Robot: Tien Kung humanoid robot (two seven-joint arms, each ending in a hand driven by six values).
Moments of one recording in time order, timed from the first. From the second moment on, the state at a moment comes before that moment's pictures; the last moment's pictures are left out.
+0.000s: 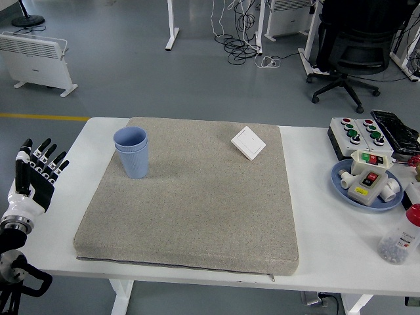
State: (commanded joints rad) left arm -0.28 0.05 -1.82 -1.14 0.90 -0.18 -0.02; right arm 0.14 -0.12 1.11 0.18 -1.18 0.12 -0.20
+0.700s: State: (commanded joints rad) left arm -0.16 0.00 -1.79 -1.26 0.86 -0.12 -0.01; right arm 0.15 -0.12 1.12 0.18 -1.20 0.12 -0.20
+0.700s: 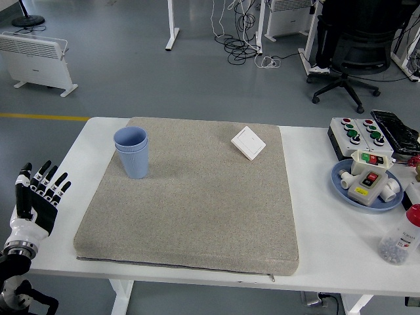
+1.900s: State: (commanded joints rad) left arm -0.15 0.00 -1.82 -1.26 0.88 -0.11 0.00; right arm 0.14 -0.13 1.11 0.18 -1.21 0.12 -0.20
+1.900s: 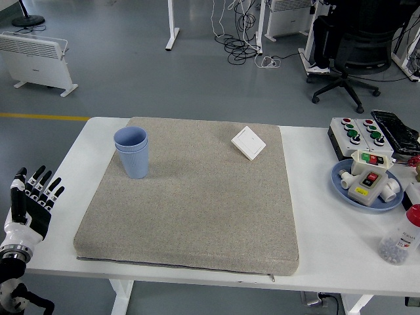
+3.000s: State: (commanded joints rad) left arm -0.15 0.00 -1.85 -1.27 0.90 -0.10 0.00; right arm 0.13 -0.12 1.12 0.18 -1.22 0.12 -0.20
